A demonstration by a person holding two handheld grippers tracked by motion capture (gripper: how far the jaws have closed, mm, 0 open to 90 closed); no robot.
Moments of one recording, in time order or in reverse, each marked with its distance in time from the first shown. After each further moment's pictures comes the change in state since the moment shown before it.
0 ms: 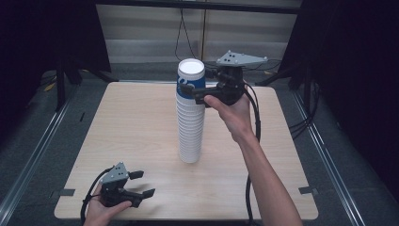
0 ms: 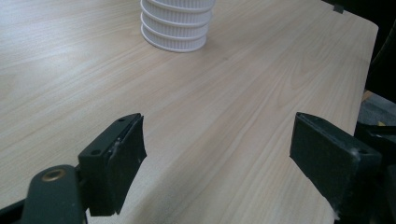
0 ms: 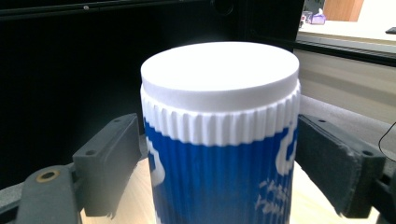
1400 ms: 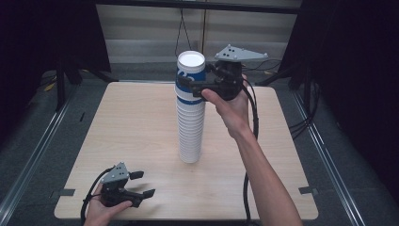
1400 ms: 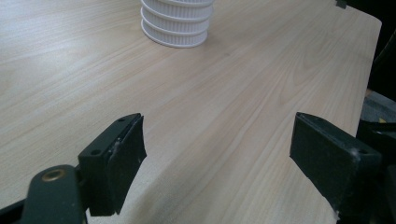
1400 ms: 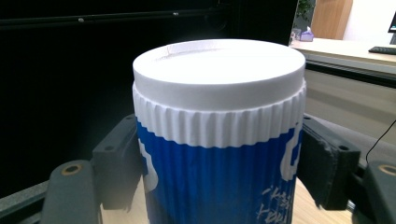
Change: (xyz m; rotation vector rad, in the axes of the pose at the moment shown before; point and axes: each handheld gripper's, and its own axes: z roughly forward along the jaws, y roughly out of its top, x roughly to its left) left arm 0.000 0.000 0.001 0.011 -0.002 0.001; right arm 0.004 0.012 0.002 -0.056 -0.034 -0.025
